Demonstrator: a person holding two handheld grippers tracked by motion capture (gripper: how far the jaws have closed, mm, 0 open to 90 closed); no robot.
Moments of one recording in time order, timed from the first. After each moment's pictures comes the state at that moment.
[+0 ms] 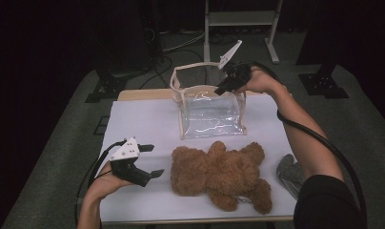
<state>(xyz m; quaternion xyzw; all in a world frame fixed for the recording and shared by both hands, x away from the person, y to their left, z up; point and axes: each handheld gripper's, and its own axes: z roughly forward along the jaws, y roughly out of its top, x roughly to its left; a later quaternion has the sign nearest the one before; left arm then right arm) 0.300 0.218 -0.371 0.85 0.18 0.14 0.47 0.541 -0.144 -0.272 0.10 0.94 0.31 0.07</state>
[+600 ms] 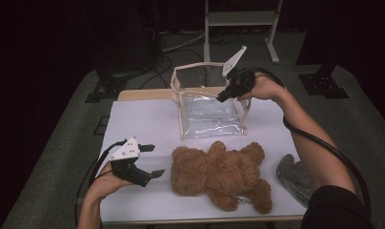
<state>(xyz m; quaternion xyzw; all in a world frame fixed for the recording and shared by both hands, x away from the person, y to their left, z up) 0.299 0.218 -0.371 0.85 0.17 0.14 0.47 0.510 -0.150 -0.273 0.07 0.94 0.32 0.04</state>
